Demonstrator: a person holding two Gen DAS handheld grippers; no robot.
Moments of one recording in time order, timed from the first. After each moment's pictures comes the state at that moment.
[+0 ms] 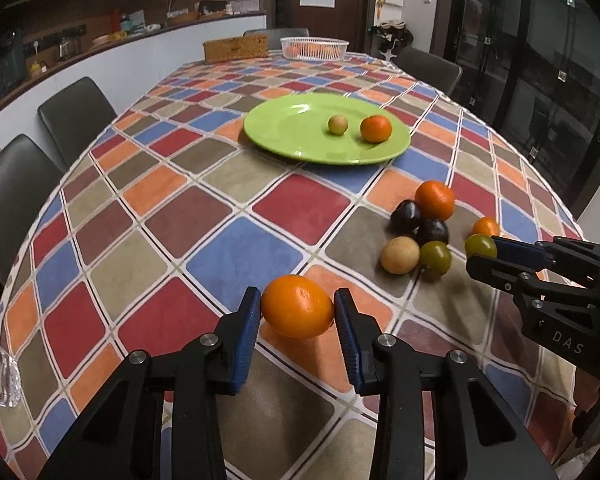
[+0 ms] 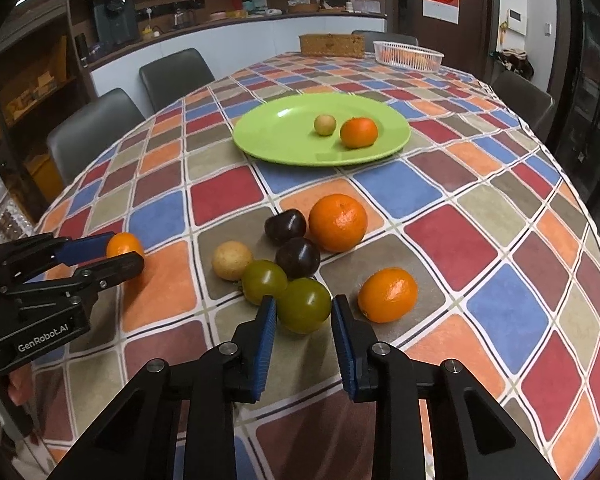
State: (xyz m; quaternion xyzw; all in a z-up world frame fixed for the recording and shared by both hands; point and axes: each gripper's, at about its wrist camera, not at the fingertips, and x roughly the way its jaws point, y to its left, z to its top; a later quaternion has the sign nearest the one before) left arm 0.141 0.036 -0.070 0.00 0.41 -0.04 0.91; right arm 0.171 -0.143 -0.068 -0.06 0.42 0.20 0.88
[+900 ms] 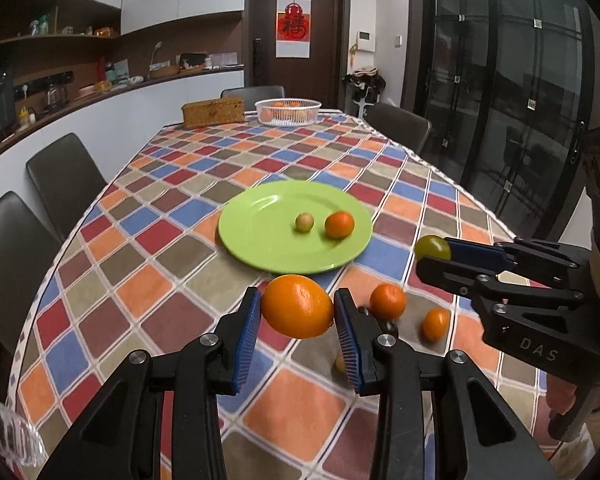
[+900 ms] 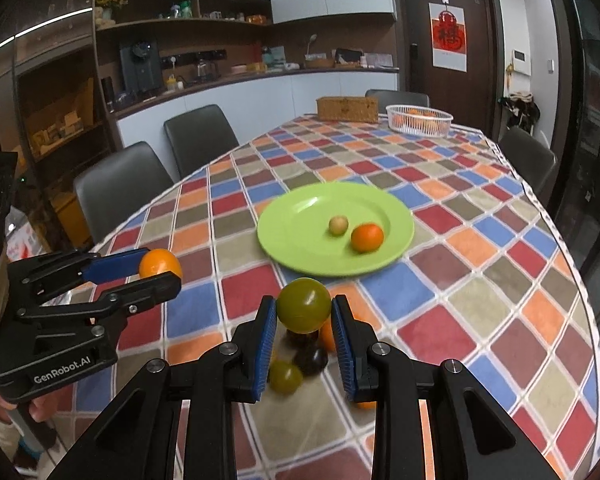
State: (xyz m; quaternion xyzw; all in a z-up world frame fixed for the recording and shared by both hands) left arm 0.166 0.019 0.002 0.01 0.33 -0.08 0.94; right arm 0.192 -0.141 0.004 -0.04 0.33 0.24 0.91
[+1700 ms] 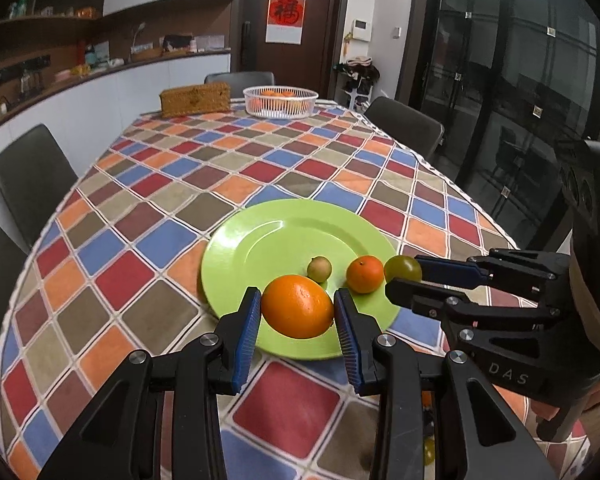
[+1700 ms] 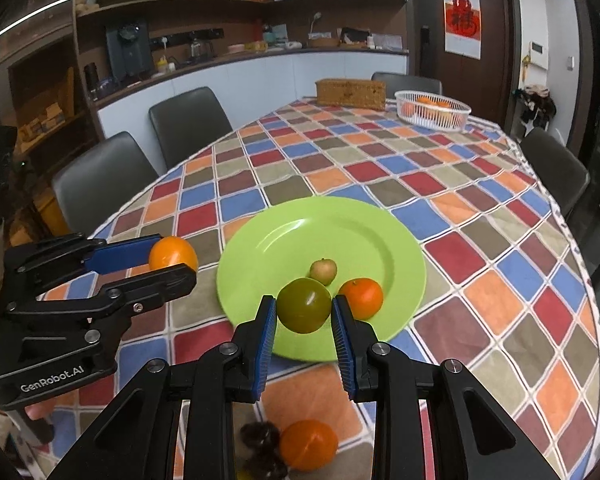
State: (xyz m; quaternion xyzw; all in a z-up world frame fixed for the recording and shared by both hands) left arm 0.290 0.034 -0.012 -0.01 0.36 -0.11 0.93; right arm 0.310 -0.113 -0.011 -0.06 0.37 0.25 0.89
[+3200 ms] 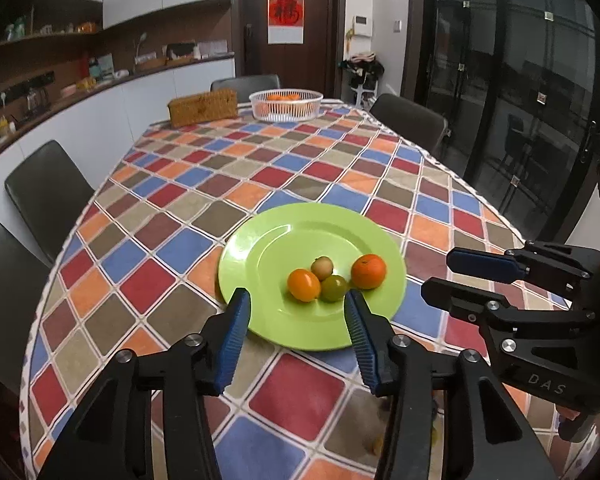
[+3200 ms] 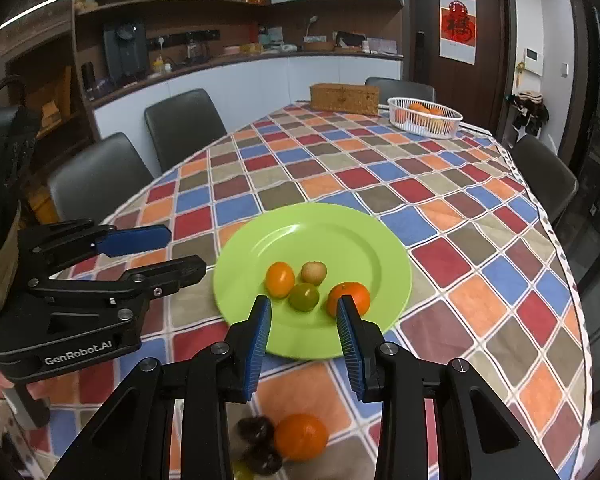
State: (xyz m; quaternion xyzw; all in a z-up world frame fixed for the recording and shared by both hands) left arm 0.262 0.025 0.017 0.03 0.35 -0.09 0.93; right arm 0.284 -0.123 0.014 -0.06 0.36 0.23 0.90
